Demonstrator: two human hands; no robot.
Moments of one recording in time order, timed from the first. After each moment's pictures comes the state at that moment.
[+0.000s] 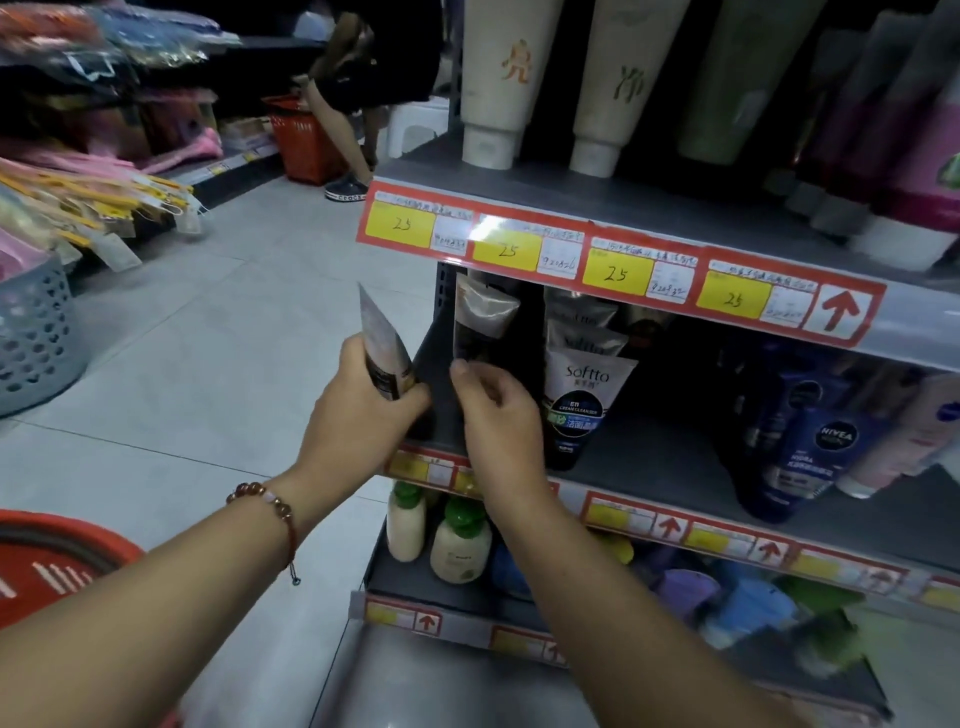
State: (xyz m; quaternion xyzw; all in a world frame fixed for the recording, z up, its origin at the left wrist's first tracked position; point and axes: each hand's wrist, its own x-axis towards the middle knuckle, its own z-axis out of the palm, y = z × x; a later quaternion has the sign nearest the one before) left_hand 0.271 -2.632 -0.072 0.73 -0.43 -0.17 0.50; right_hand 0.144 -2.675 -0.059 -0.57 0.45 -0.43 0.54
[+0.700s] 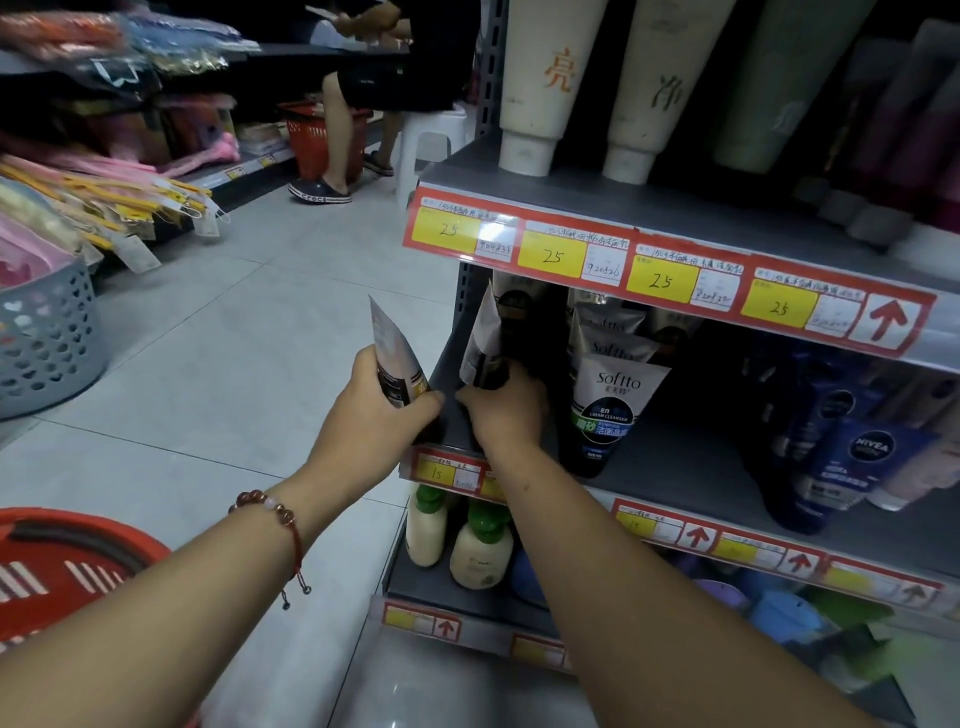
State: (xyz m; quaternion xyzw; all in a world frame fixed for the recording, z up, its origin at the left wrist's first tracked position) left_hand 0.288 -2.623 -0.072 0.72 -0.42 -0.22 0.50; right_hand 0.193 -2.729 -0.095 -0.64 0.60 -0.33 0.35
